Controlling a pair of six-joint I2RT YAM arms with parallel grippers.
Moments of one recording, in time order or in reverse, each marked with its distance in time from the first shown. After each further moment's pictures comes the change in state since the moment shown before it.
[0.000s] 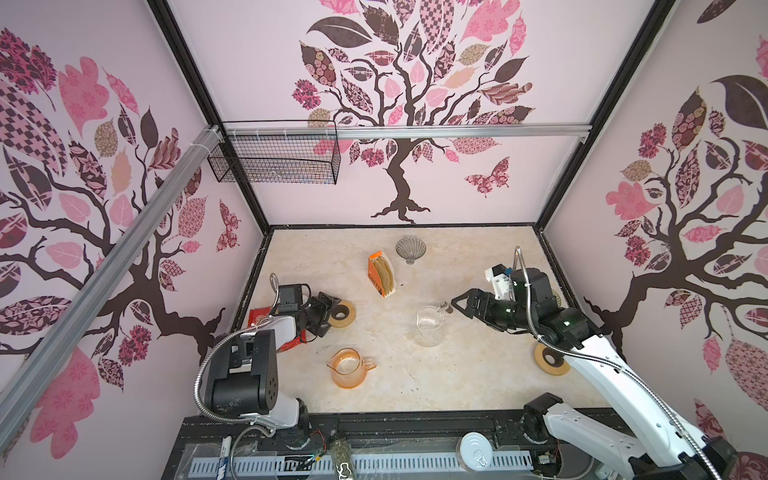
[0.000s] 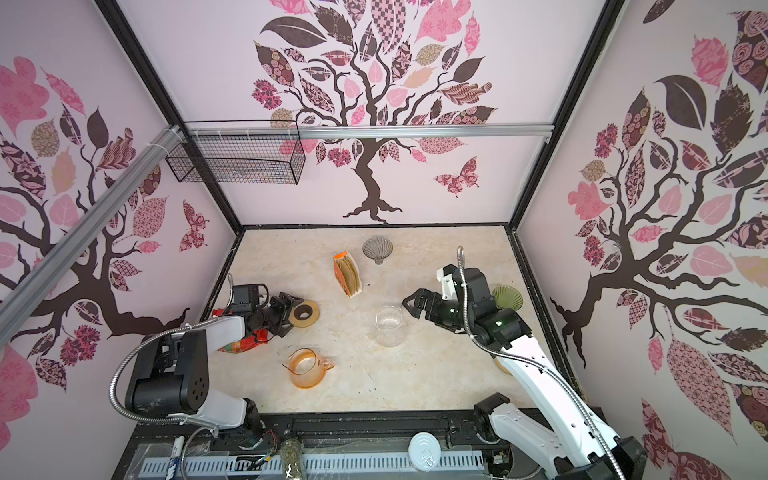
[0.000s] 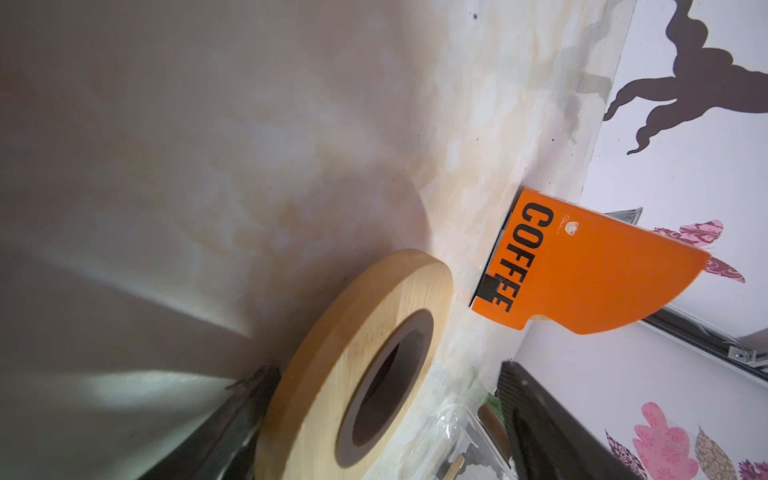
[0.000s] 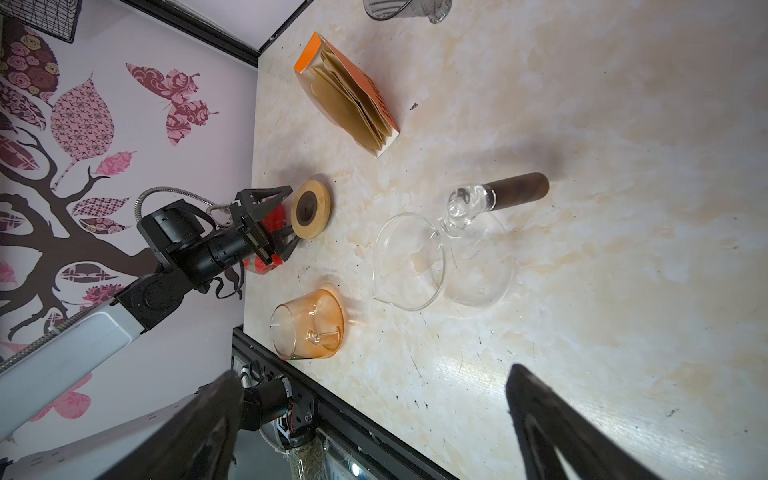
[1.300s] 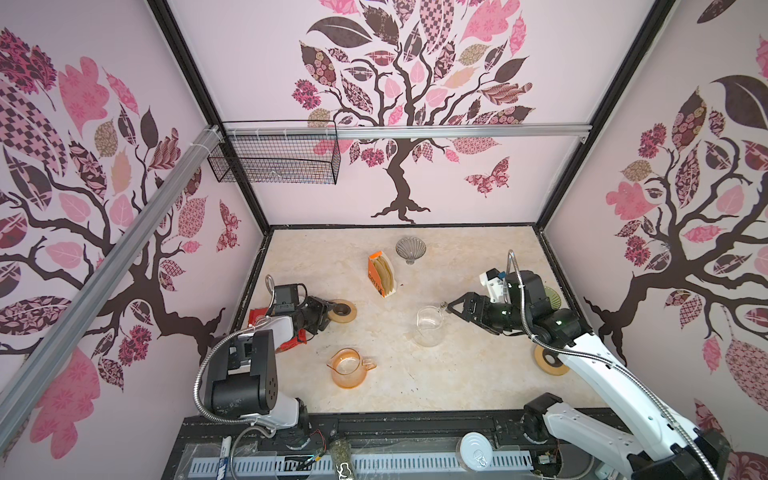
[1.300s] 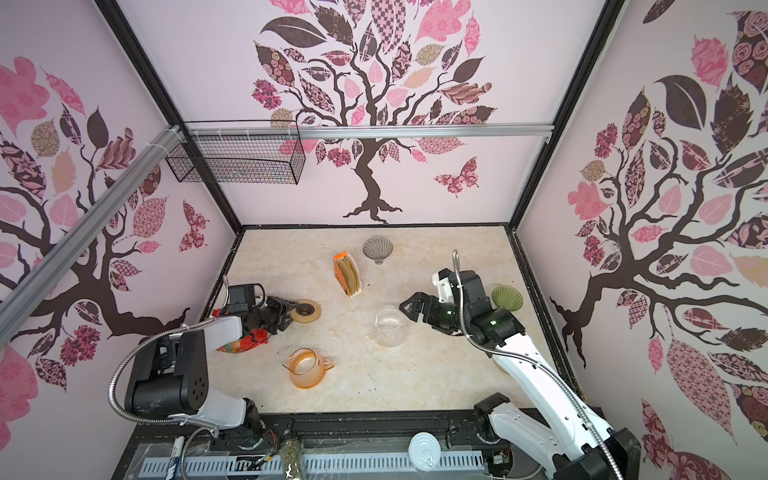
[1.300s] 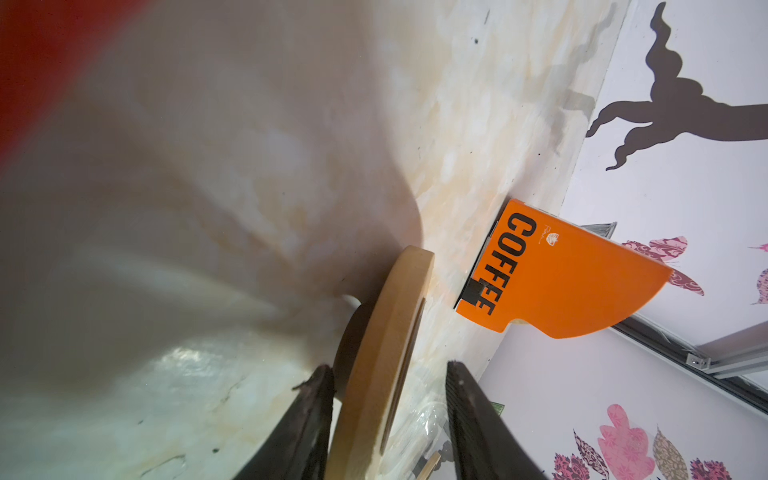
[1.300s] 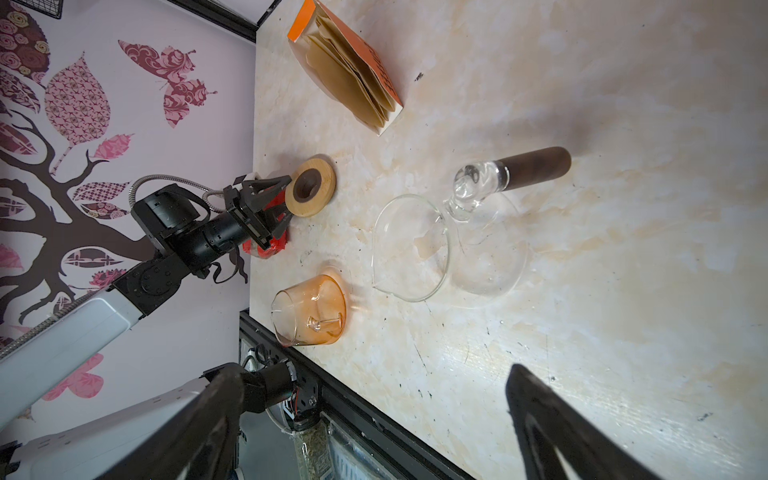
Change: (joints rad) left arm 0.036 -0.008 0.001 -0.001 0.036 -0.050; right arm 0.000 0.022 -0.049 0.043 -0.058 0.007
